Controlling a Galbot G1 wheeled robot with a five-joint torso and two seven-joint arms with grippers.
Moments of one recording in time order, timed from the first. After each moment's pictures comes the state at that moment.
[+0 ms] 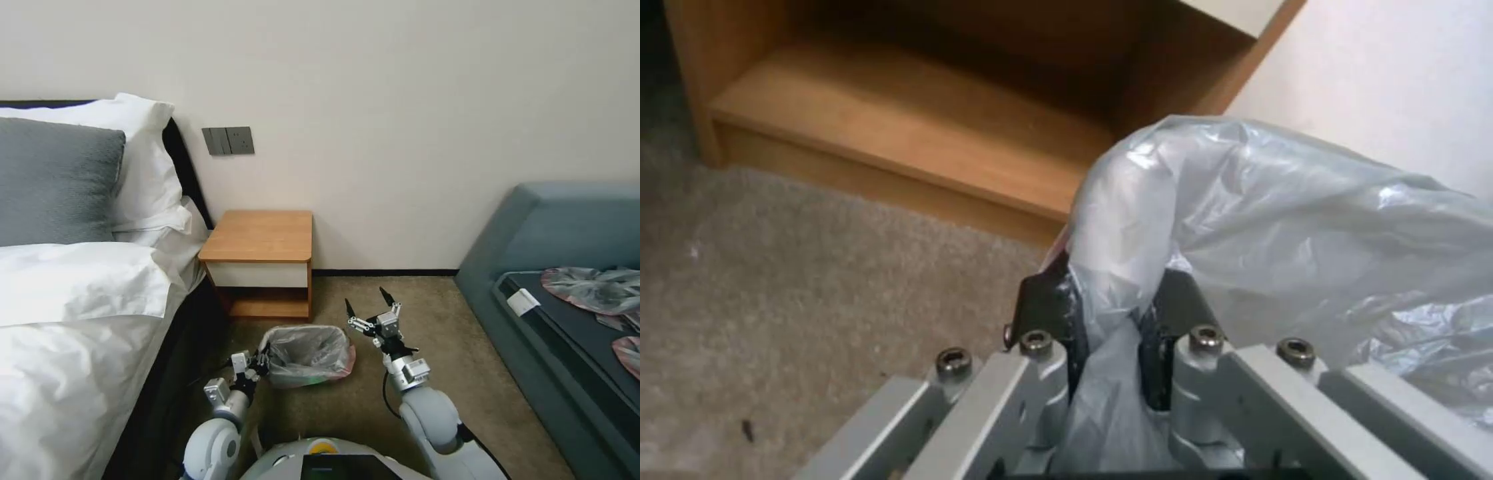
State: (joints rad) left arm 1.68 -1.36 -0.45 -2.02 -0.58 0.20 -0.06; right arm -1.51 1.26 0.32 2.10 0.02 0.12 0.04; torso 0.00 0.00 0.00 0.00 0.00
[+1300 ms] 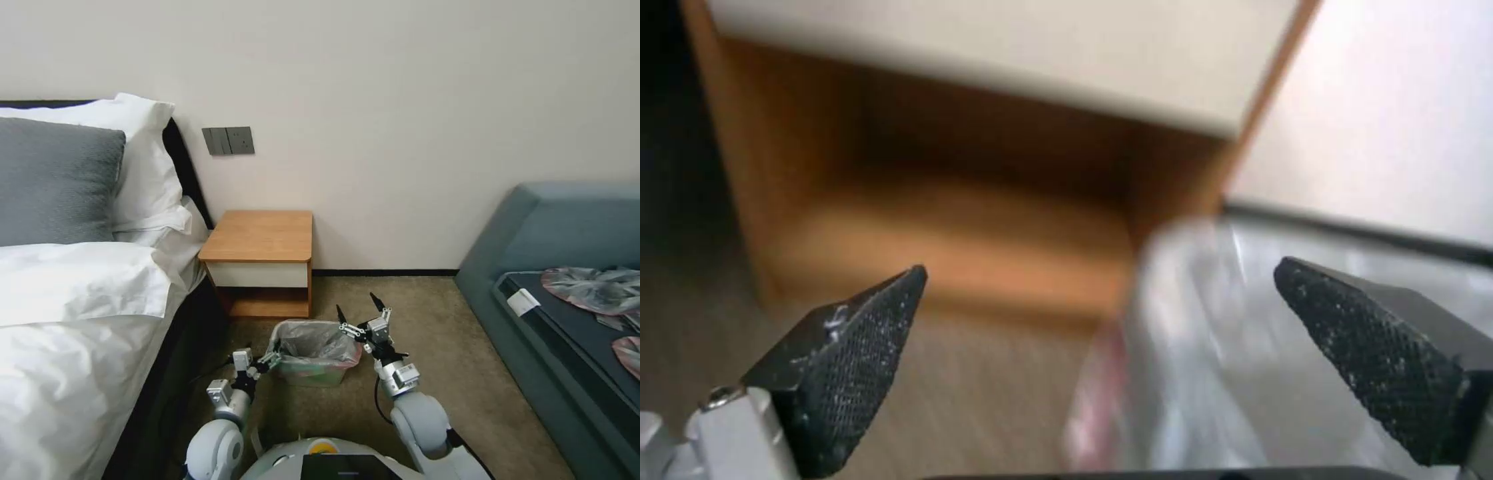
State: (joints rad) left arm 1.69 -1.40 -0.47 -2.02 -0.34 0.00 -0.02; right arm -1.54 1.34 0.30 2.09 -0.06 0.11 0.06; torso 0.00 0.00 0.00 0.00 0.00
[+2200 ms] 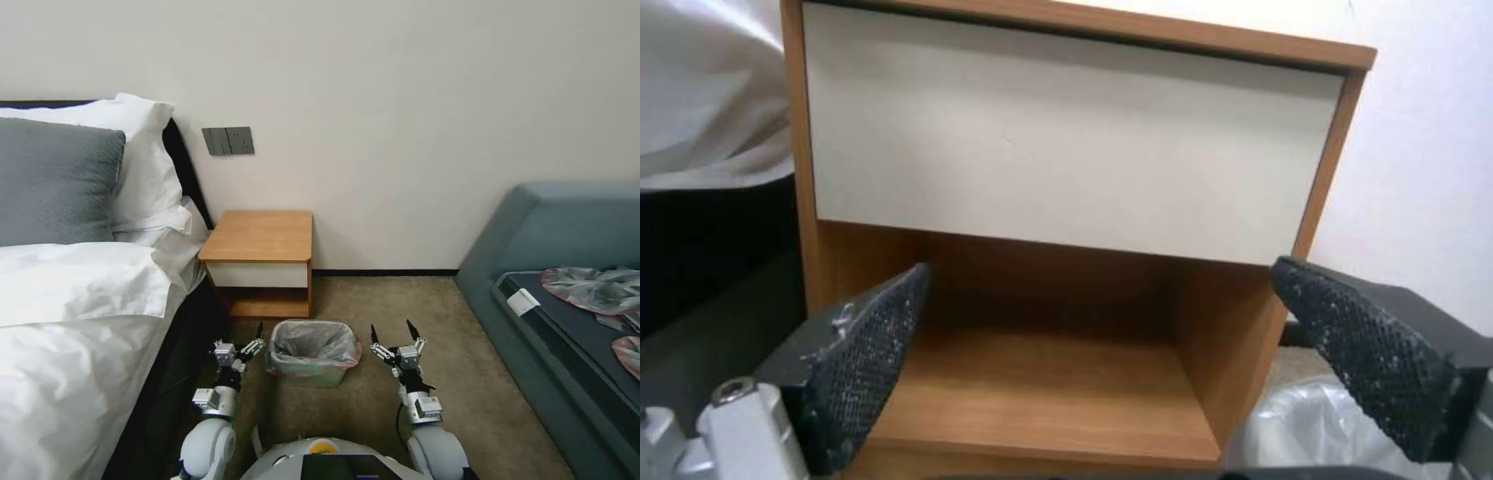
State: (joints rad) left arm 1.65 -1.40 -0.52 -1.92 -0.30 -0.28 0.03; right arm -1.69 1.43 0.48 1.97 -0.08 0.32 0.07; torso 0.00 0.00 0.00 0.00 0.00
